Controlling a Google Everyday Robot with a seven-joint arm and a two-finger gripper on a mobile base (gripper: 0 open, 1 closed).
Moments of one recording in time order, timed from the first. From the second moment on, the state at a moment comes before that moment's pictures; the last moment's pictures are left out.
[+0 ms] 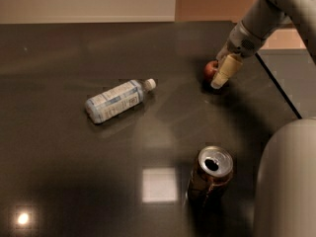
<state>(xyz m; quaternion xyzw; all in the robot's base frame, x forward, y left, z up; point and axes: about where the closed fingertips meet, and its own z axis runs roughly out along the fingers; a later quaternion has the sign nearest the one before) 0.666 -0.194 0.856 -0.58 0.79 0.11 0.18</state>
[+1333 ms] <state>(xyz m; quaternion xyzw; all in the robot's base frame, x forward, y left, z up) 0.645 -0.181 0.919 -0.60 0.77 0.12 0.20</state>
